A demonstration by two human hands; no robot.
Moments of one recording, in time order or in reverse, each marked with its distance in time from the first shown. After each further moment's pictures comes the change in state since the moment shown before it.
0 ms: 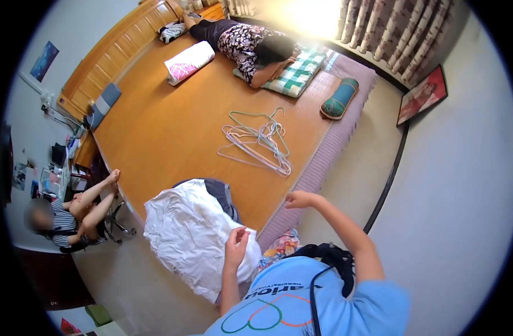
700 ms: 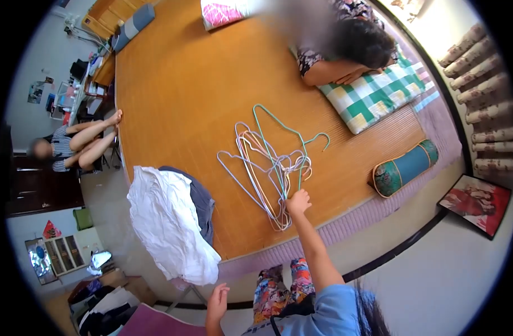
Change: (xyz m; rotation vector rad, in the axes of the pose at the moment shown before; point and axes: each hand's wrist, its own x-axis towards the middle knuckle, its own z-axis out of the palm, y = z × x) left_hand 0.106 0.009 0.140 0.314 0.396 -0.619; right_hand 0.290 0.165 -0.094 -0.001 0.205 0.729
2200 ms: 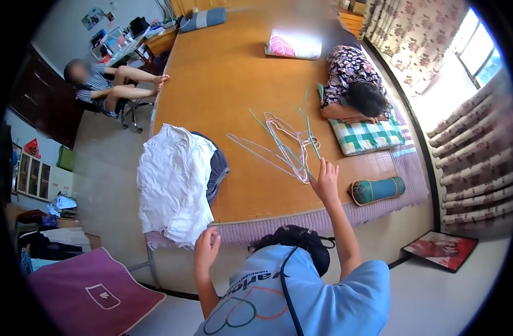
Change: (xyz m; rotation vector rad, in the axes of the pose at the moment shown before) left_hand -0.095 -0.005 -0.033 -0.028 0.427 0.368; right_hand -0.186 0.054 -0.193 -0.111 0.820 -1.260
